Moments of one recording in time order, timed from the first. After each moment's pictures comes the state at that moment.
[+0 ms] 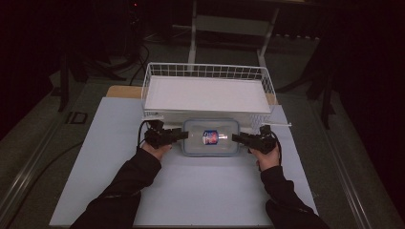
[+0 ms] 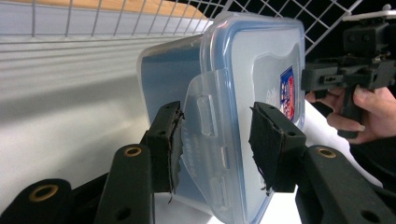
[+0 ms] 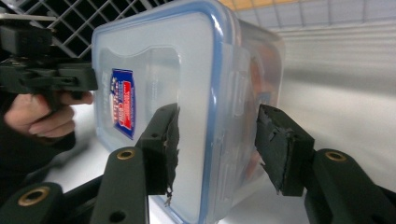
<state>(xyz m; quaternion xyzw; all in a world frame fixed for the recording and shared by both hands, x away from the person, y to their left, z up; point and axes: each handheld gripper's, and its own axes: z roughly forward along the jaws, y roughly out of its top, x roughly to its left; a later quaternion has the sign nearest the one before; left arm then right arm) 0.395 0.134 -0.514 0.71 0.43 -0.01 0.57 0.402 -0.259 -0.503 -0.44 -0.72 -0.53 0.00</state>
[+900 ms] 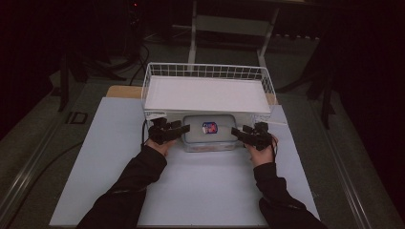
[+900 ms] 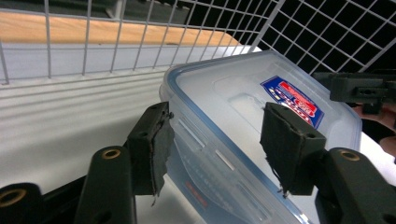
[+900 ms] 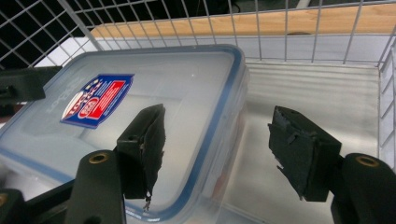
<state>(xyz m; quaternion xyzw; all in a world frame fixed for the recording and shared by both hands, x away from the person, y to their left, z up) 0.406 0.121 -0.518 0.69 0.44 0.08 0.57 0.404 -0.238 -0.494 -0.50 -0.71 -0.49 -0.13</state>
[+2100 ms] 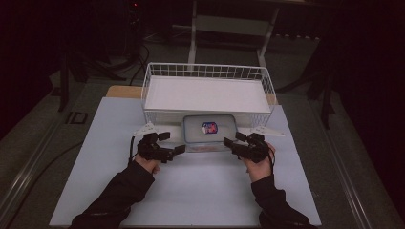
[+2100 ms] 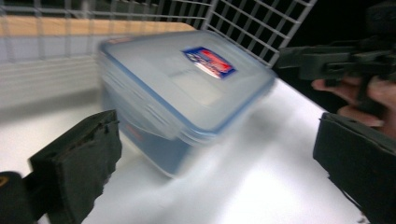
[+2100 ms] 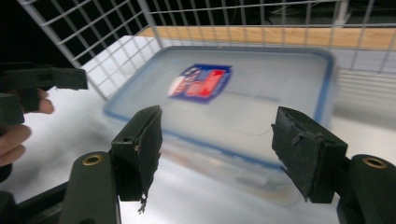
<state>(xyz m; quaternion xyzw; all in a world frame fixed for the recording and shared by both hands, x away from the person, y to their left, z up) 0.334 0.142 -0.499 0.71 0.39 0.05 0.58 0.346 -0.213 -0.474 -0.43 -0.73 -0.52 -0.12</state>
